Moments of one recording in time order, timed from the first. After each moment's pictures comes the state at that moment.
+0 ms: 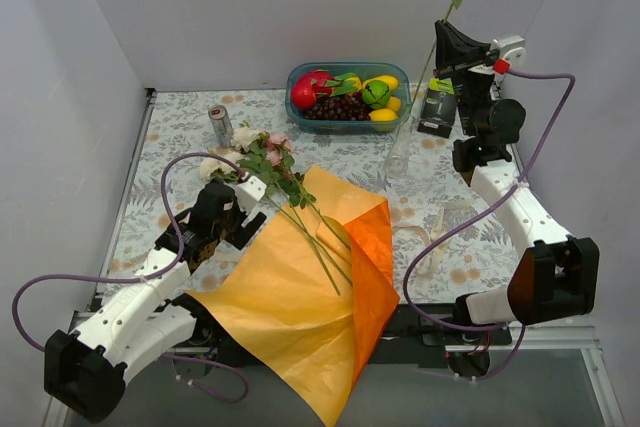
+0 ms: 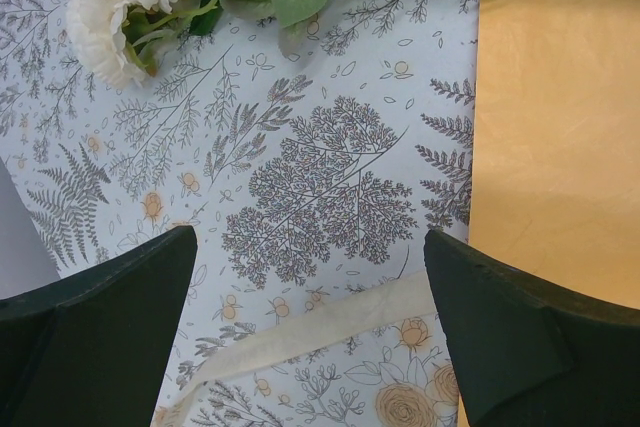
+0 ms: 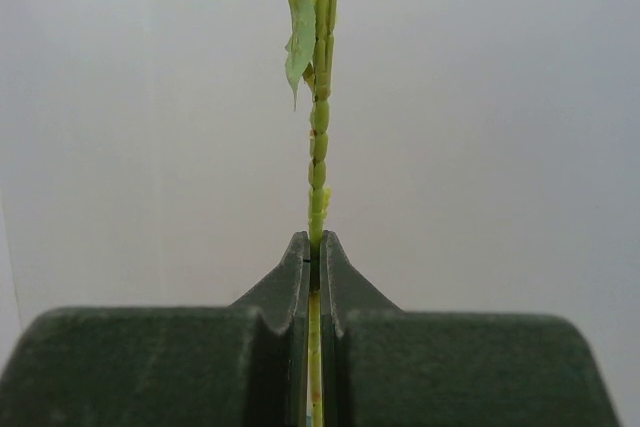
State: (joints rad) left arm -0.47 0.85 0.61 -0.50 -0.23 0.36; right arm 0.22 1.38 1.13 0.98 -0.13 0.13
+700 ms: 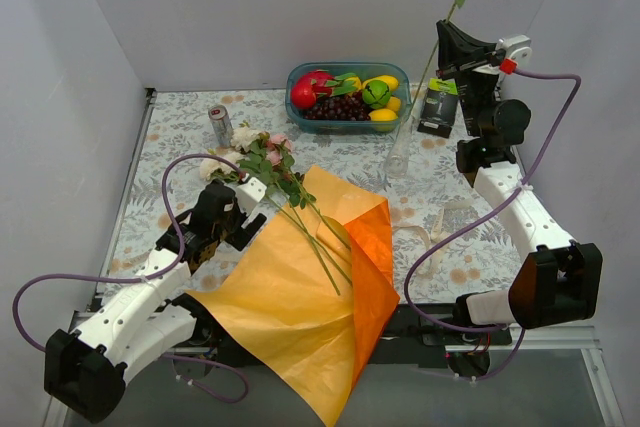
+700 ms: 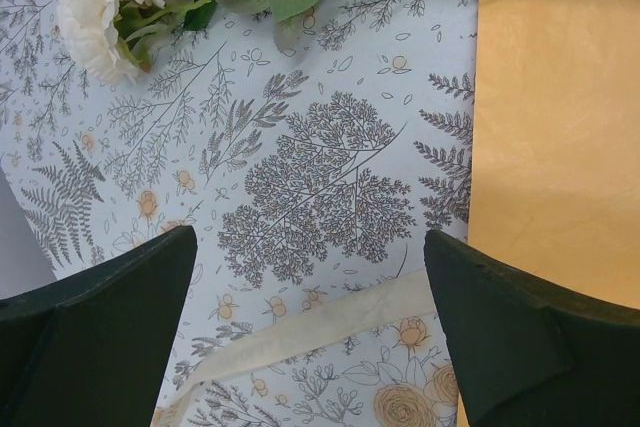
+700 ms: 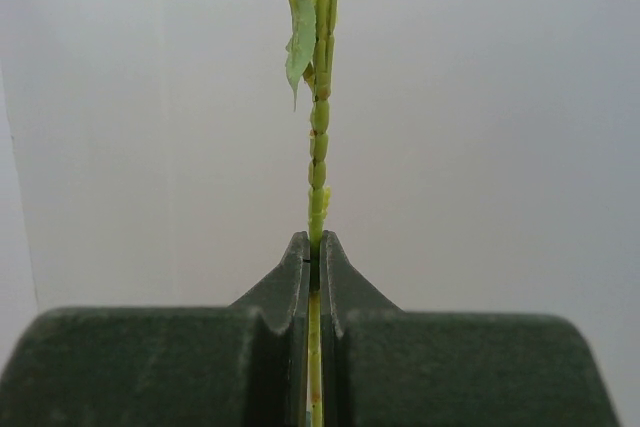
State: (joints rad) left arm -0.47 0.85 0.60 -0.49 -0.23 0.36; right arm 0.20 1.35 1.13 0.96 -0.16 0.16
